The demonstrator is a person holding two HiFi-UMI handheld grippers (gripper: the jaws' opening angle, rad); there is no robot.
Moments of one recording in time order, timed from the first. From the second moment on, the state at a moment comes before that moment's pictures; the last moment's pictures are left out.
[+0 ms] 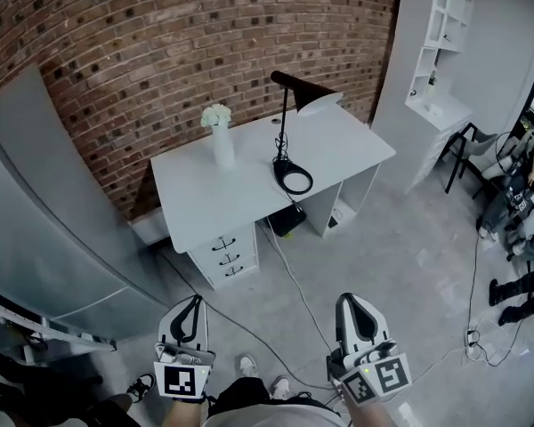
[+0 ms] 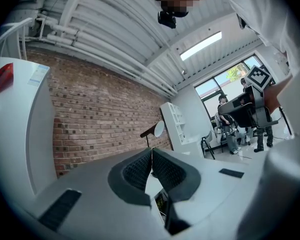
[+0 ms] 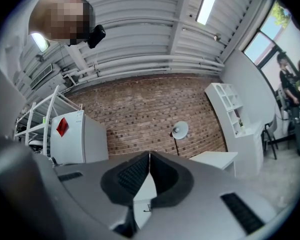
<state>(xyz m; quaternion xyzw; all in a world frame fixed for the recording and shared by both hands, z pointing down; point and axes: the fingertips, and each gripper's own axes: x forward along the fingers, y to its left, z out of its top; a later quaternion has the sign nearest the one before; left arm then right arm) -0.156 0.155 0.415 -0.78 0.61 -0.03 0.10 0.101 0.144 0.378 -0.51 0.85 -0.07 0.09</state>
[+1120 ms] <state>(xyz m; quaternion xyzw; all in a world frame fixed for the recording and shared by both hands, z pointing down) -0.214 -0.076 0.438 -0.84 0.54 0.01 0.07 0.017 -0.053 0.376 -0.57 0.82 -0.04 0.05</state>
